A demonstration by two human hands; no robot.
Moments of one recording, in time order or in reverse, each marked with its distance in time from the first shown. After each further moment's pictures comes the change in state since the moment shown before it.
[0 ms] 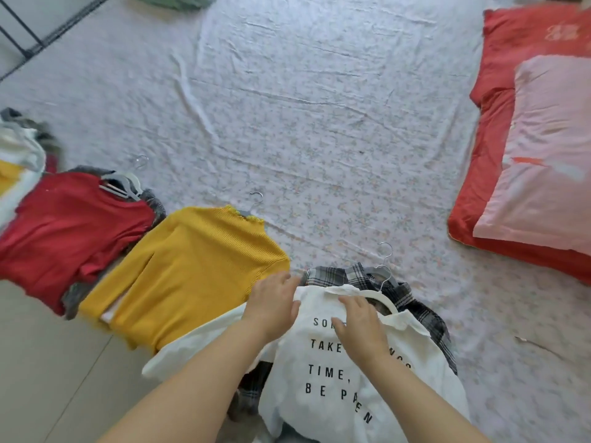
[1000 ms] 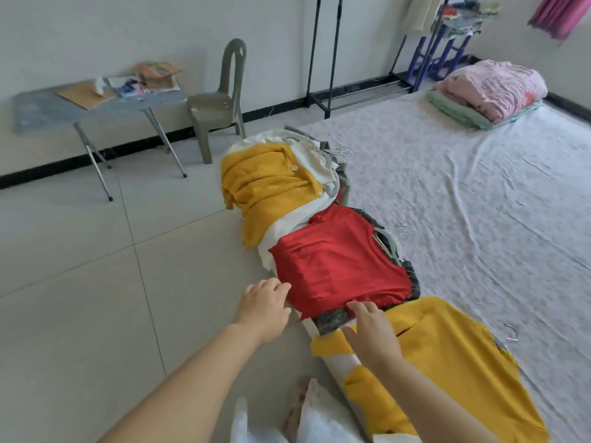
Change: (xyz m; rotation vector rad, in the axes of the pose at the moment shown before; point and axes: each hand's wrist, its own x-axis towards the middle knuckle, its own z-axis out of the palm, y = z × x) left_hand -0.356 -0.548 -0.147 -0.109 0.268 -0.592; right_hand -0.056 -0.611 0.195 -0.301 -0.120 -0.620
